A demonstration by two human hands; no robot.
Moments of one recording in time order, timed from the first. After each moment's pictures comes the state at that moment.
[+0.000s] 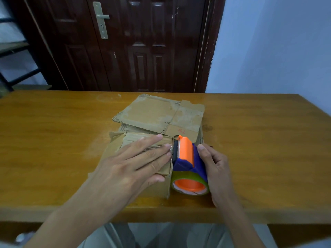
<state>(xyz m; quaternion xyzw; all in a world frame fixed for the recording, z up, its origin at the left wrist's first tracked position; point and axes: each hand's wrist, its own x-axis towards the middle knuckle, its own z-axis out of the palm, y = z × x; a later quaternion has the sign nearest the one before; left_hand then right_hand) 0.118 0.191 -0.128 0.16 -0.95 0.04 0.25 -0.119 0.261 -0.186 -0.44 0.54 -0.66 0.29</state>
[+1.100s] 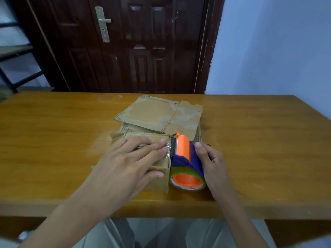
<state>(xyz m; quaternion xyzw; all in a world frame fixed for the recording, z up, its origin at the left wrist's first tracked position) 0.120 0.208 -0.113 0.22 -0.95 0.09 0.21 -0.123 0.266 -0.186 -0.51 0.54 -0.62 0.27</state>
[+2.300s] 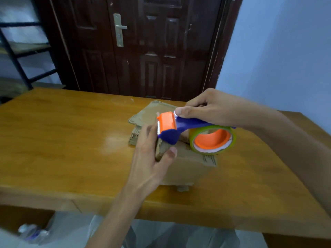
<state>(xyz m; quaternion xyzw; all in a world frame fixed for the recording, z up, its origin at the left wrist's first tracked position) 0.078 0.200 -0.135 0.32 -0.75 -0.31 0.49 -0.112 0.213 0.019 -0.72 0.63 -0.17 0.22</state>
